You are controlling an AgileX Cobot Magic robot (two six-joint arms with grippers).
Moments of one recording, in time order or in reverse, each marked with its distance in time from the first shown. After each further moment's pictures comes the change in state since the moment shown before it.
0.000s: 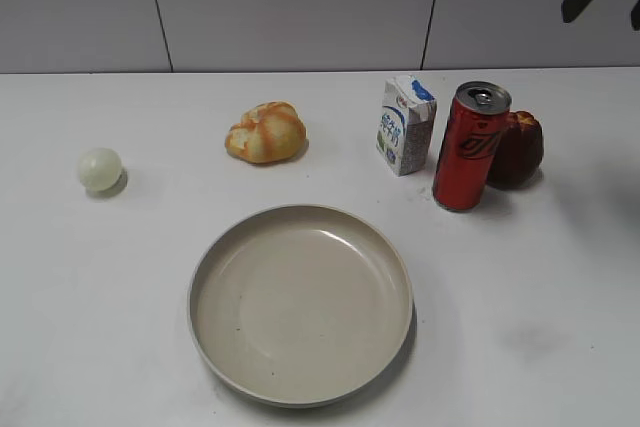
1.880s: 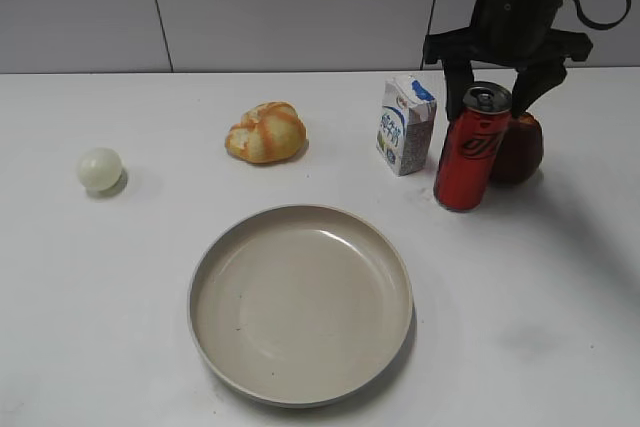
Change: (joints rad) left arm 0.000 0.000 0.000 0.000 0.000 0.000; right arm 0.223 0.256 -0.022 -0.117 0.003 0.182
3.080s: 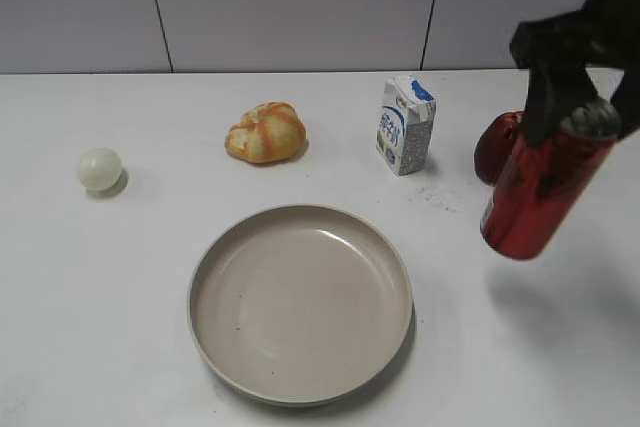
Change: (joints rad) left arm 0.000 0.000 0.000 0.000 0.000 0.000; right arm 0.073 -0.566 0.485 0.042 0.010 -0.035
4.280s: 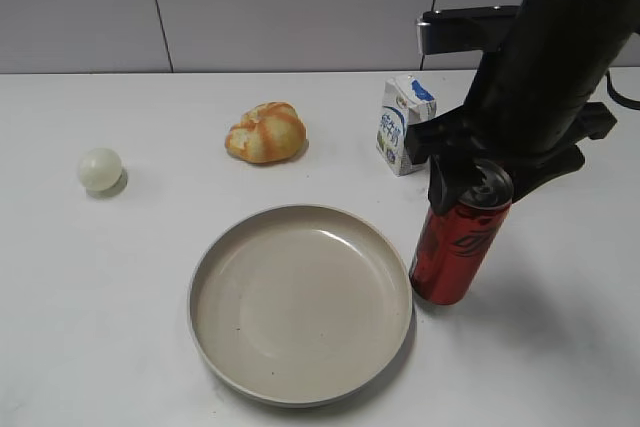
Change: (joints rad) left arm 0.000 0.000 0.000 0.000 0.000 0.000; right arm 0.159 0.138 0.085 -0.012 -0.204 0.053
